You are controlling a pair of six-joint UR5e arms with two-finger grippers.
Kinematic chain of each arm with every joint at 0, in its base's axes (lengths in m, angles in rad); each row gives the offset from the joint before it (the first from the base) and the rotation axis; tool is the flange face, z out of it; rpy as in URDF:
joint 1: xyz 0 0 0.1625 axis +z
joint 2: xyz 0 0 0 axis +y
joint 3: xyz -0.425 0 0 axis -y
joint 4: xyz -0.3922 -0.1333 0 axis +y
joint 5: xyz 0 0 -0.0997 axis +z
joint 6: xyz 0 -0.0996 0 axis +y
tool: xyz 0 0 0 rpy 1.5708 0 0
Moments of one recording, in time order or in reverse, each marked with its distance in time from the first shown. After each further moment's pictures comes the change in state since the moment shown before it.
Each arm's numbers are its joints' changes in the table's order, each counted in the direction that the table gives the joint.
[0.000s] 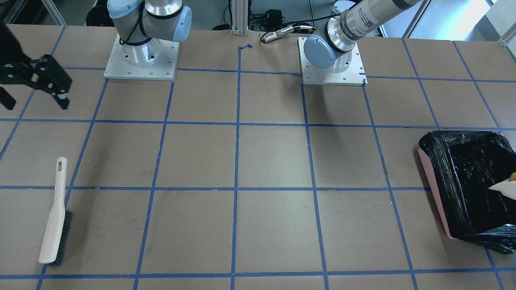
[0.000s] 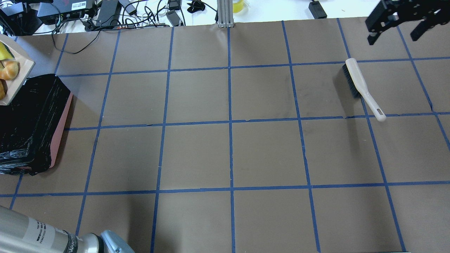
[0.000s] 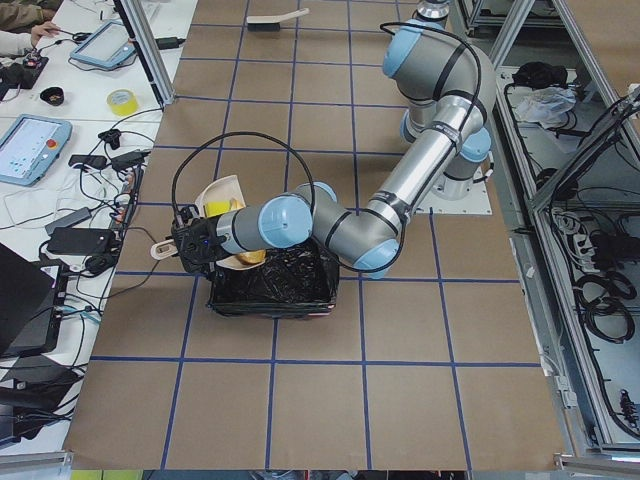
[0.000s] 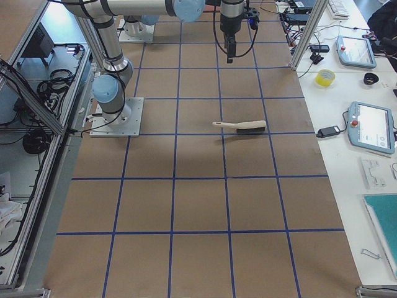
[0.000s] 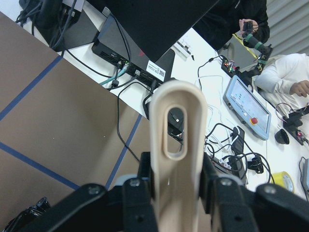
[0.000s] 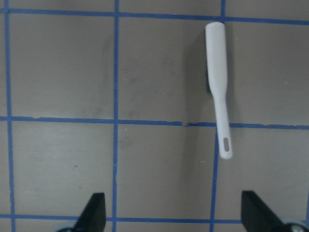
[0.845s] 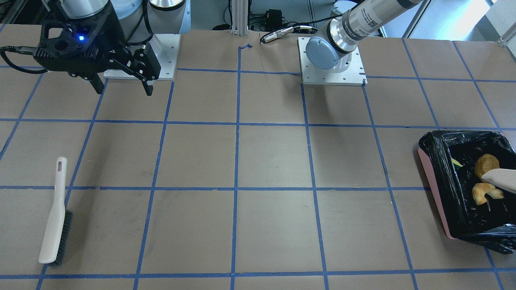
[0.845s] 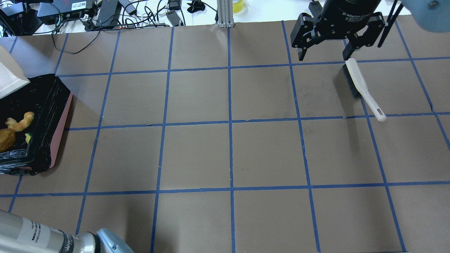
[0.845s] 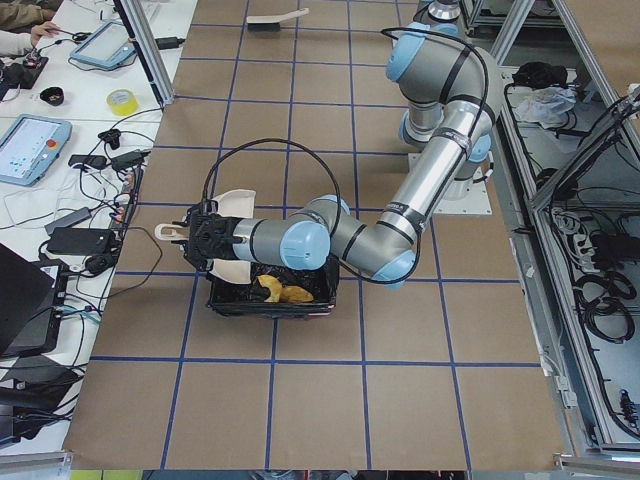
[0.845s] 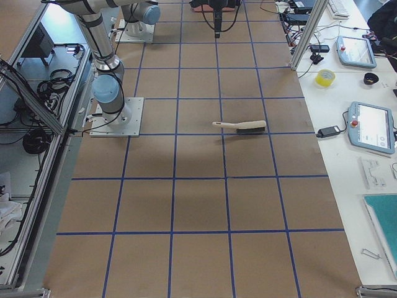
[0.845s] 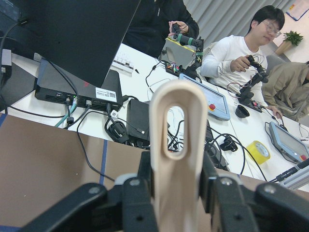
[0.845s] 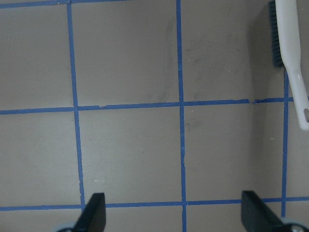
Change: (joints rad) left arm 0.046 -0.011 -0.063 -0.015 0.253 -0.356; right arm 0.208 0.035 0.053 0.004 -0.018 -0.286
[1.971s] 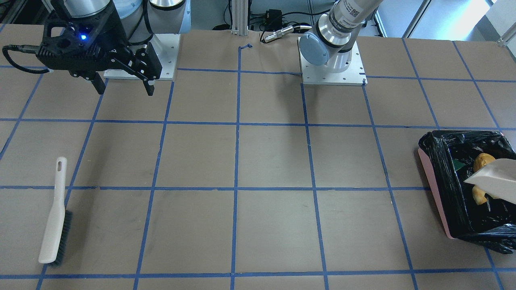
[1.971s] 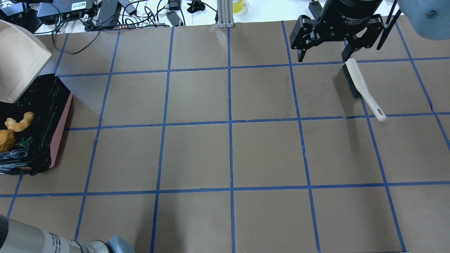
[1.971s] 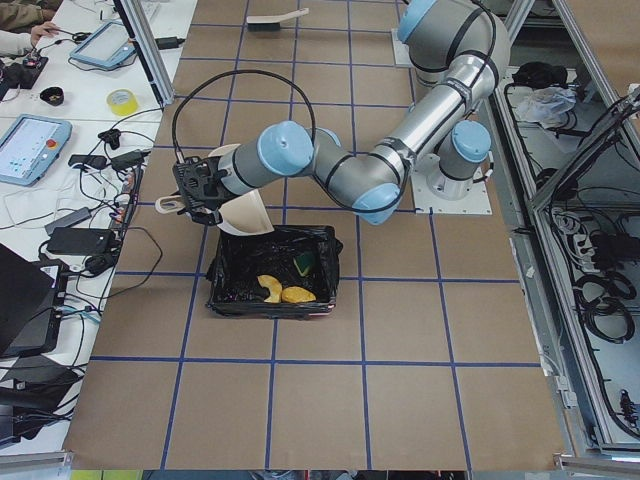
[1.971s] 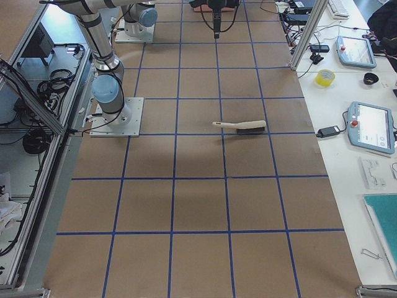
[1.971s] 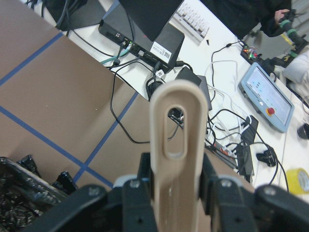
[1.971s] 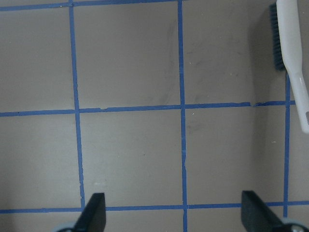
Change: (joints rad) left arm -0.221 -0.153 -0.018 0.042 -0.564 0.579; right arm 0.001 0.004 0.013 0.022 -0.002 0.003
